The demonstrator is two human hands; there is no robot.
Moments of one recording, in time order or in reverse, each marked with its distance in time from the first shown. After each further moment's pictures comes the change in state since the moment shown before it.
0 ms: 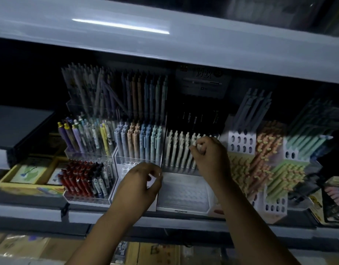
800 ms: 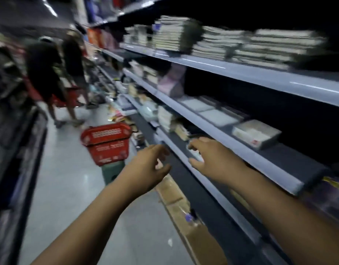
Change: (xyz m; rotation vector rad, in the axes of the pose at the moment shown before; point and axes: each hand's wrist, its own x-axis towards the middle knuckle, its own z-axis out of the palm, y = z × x) left_hand -0.326 -0.096 -0.436 0.462 0.511 -0.634; right_hand -0.170 -0.557 0.122 0.145 -0.789 -1.170
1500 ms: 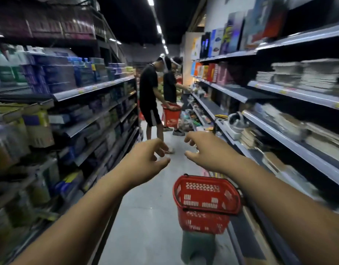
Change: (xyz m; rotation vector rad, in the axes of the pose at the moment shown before) left_hand 0.202 -0.528 -0.349 0.127 0.353 -0.407; right_hand 0.669 -0.346 0.151 0.090 -0.044 -0.485
